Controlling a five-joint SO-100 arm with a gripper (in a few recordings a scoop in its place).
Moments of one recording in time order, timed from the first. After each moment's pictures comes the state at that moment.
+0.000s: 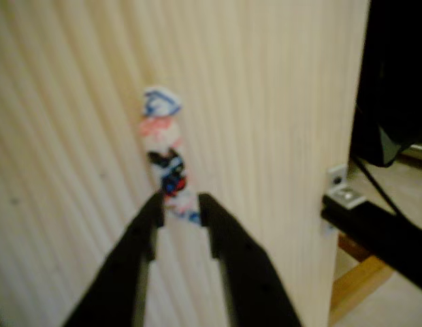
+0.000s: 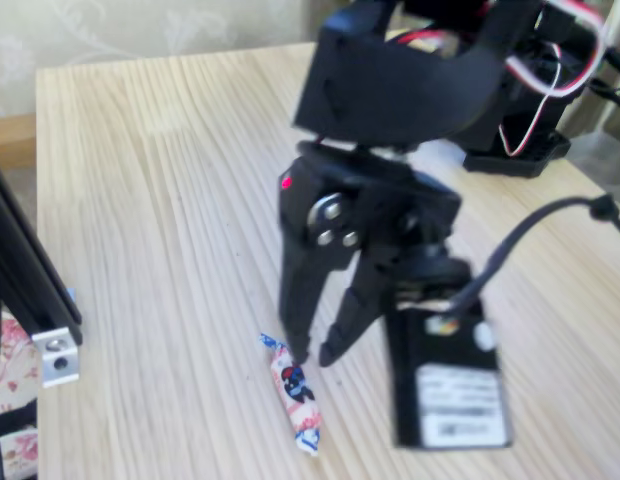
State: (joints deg) arm -32.2 90.2 108.6 33.8 -44.8
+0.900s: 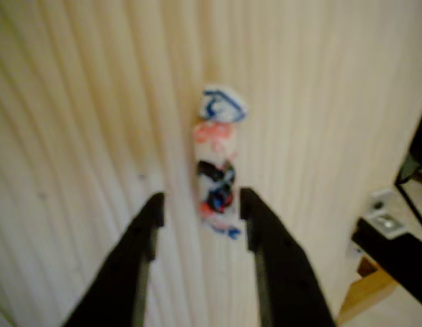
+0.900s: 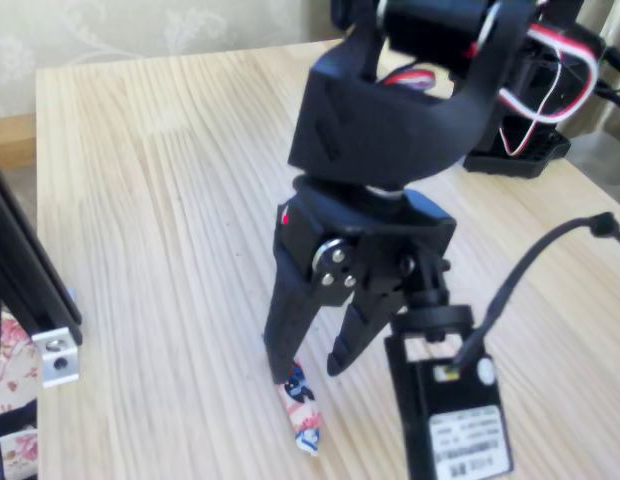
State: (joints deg) arm -33.2 84.0 105.8 38.6 -48.1
